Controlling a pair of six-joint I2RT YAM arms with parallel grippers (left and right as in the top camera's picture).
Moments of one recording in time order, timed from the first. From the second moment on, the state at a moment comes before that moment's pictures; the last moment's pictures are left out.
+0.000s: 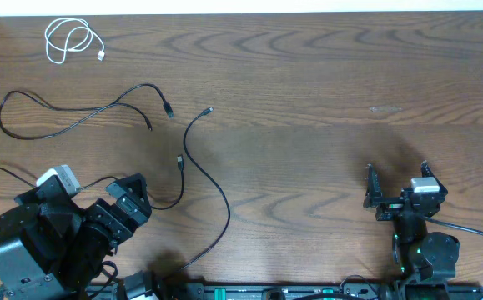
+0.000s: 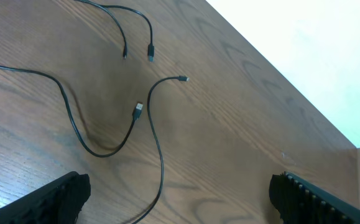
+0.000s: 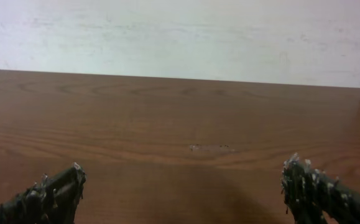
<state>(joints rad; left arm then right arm) 0.35 0.68 1.31 -1.37 0.38 -0.43 0.02 0.01 0.01 -0.07 -0.03 -0.03</state>
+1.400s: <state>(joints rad) 0.11 0.64 1.22 -1.27 0.29 -0.43 0.02 0.01 0.01 -0.07 -0.03 -0.03</state>
